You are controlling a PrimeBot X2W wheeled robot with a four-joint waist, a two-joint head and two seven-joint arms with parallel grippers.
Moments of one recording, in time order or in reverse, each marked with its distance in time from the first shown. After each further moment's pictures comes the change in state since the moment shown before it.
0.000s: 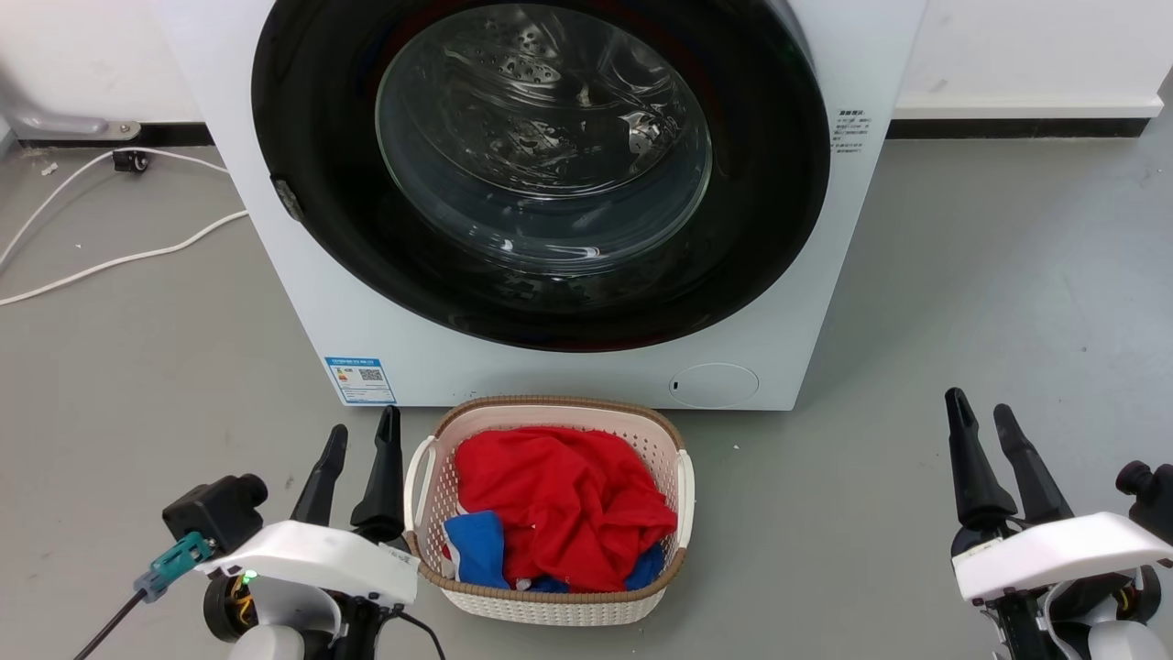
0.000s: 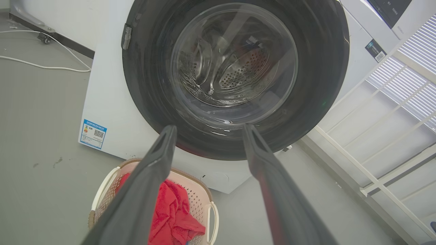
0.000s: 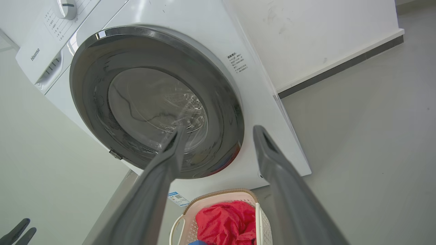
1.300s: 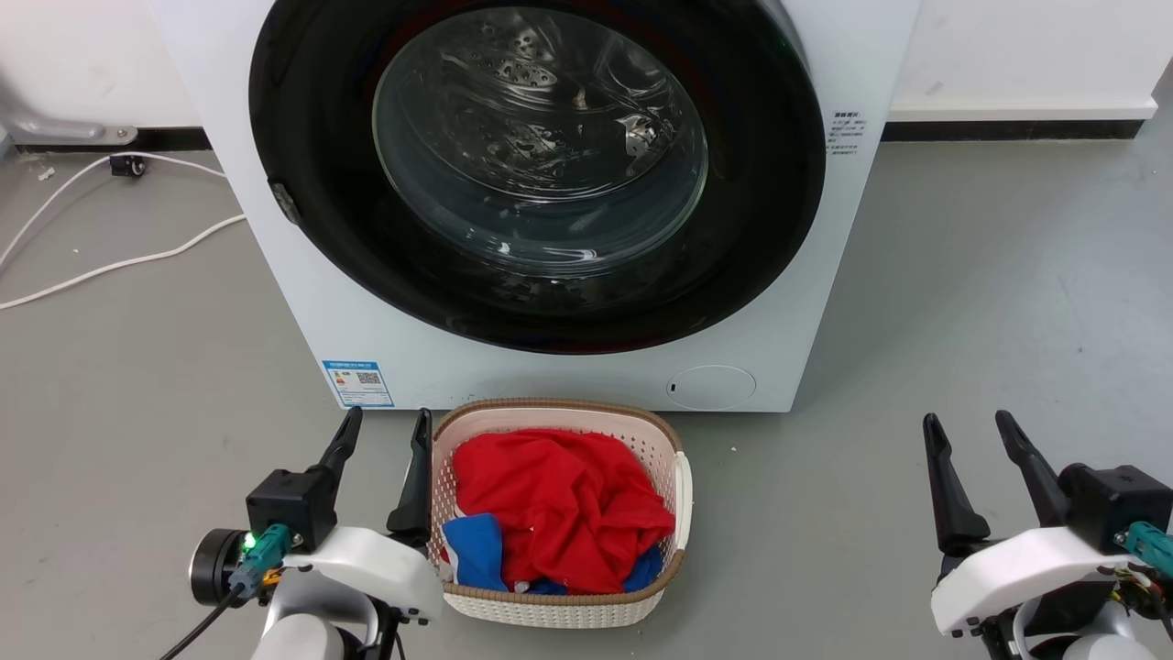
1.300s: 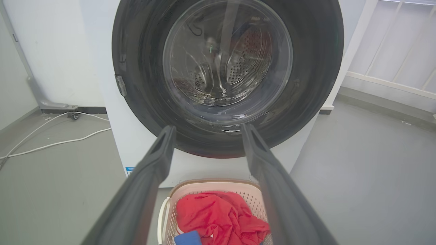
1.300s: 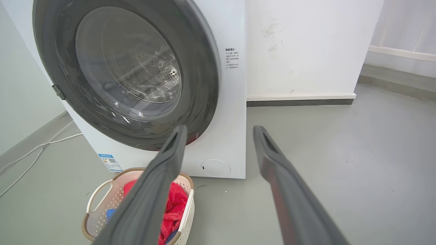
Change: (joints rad) left arm -0.033 0.060 -0.102 0.049 0.405 0.057 -0.098; right arm 0.049 0.018 -0.009 -0.087 -0.509 0.000 0.046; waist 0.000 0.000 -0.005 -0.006
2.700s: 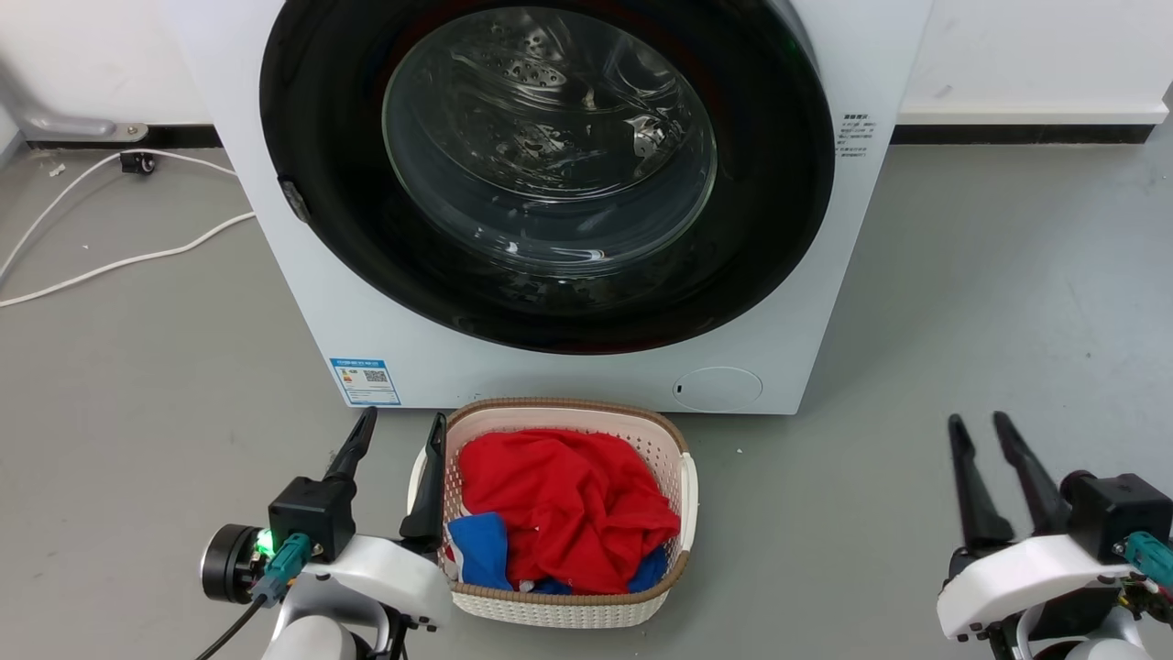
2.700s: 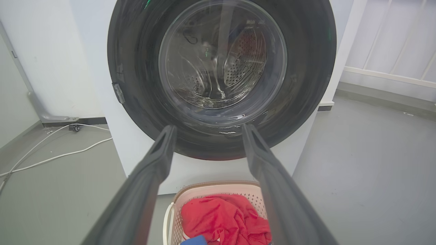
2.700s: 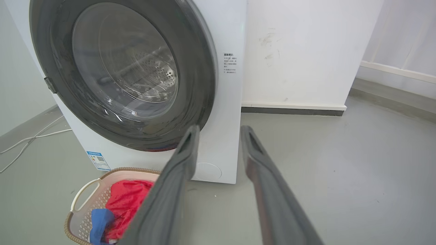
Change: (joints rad) left arm -0.008 -0.046 0.044 0.052 0.128 -0.057 -0.058; right arm 0.004 0.008 -0.024 0.006 -0.093 0.002 -0.044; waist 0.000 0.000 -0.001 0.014
